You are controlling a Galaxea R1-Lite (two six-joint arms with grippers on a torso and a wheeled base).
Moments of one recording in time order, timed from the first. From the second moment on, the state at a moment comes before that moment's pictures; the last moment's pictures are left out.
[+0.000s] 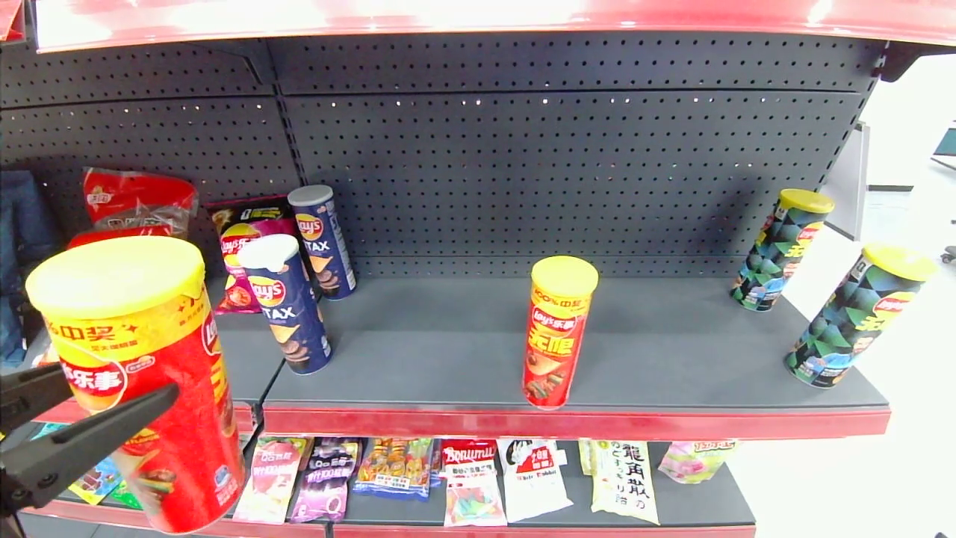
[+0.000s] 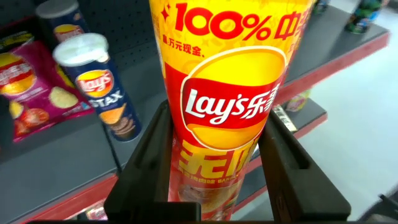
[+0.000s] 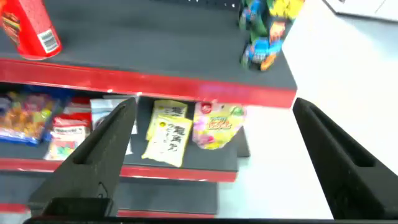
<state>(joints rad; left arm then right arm) -0.23 0.82 -0.49 -0.17 -0.34 0.11 0.12 0.22 -0.07 -0.03 -0.16 -0.12</state>
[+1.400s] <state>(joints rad) -0.24 0.97 -0.50 -0.29 -0.44 0.06 0.11 0.09 0.00 0.00 0.04 0.00</state>
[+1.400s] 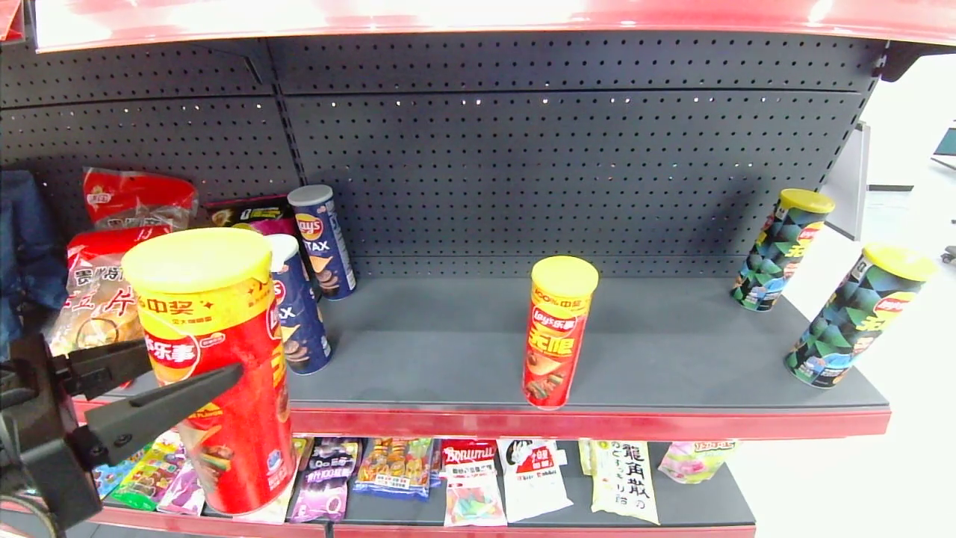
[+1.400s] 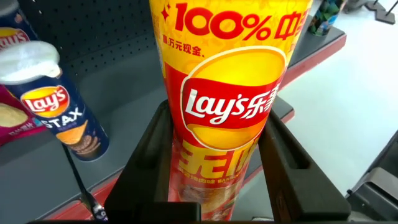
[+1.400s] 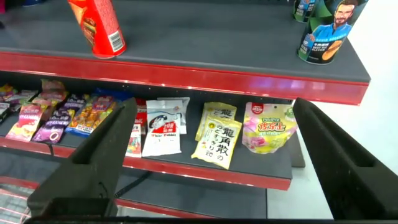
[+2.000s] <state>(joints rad) -0.24 1.01 -0.49 -0.29 -0.44 0.06 0.11 0.09 0.00 0.00 0.04 0.00</state>
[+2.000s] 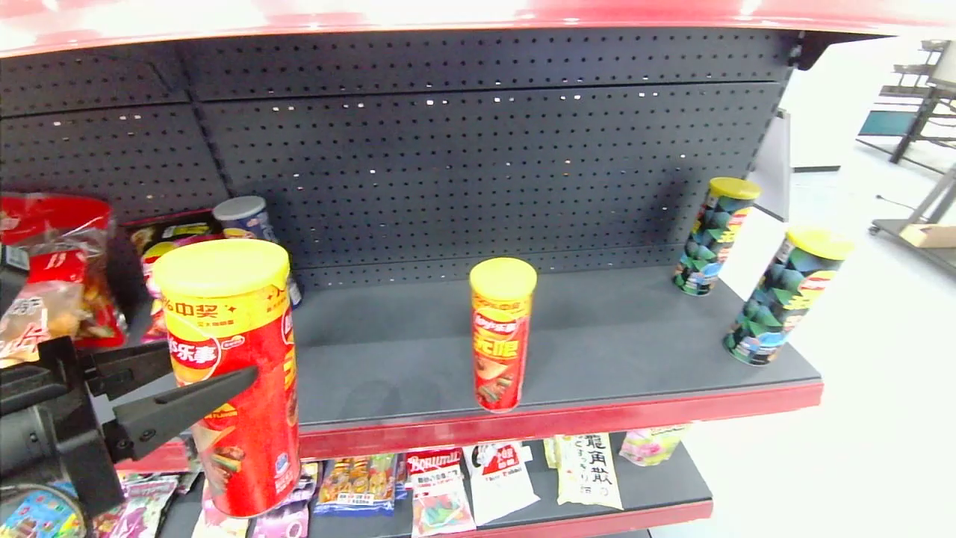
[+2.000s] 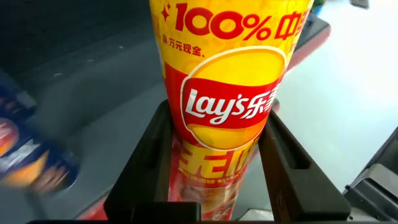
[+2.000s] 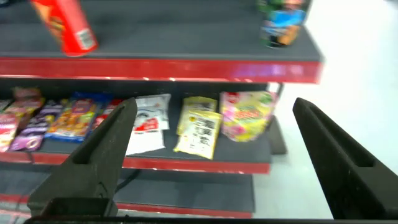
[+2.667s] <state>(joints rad) -0.24 1.26 -0.53 -0.57 -0.44 0.06 0.11 0.09 0.00 0.00 0.04 0.00</state>
